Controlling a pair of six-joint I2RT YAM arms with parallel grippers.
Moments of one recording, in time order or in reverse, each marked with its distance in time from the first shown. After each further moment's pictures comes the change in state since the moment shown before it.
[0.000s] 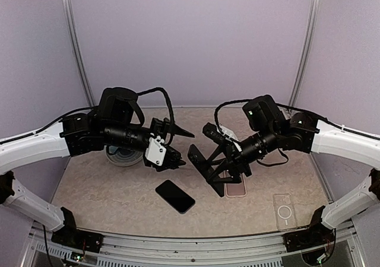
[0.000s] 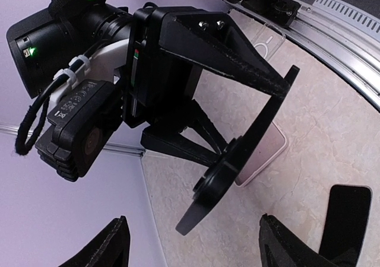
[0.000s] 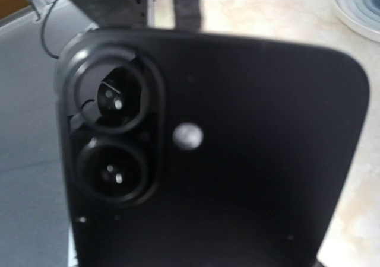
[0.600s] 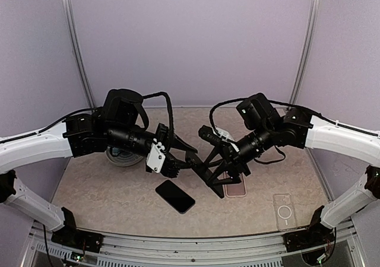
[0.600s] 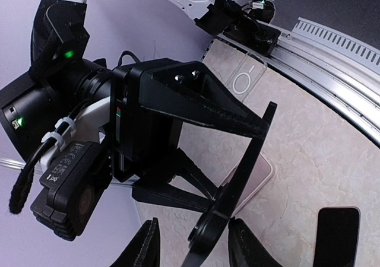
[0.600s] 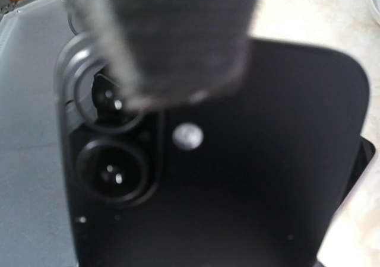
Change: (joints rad) left arm -0.027 0.025 0.014 -0.005 0.106 0.029; right arm -0.008 0.060 0.062 -0.077 -0.090 -0.100
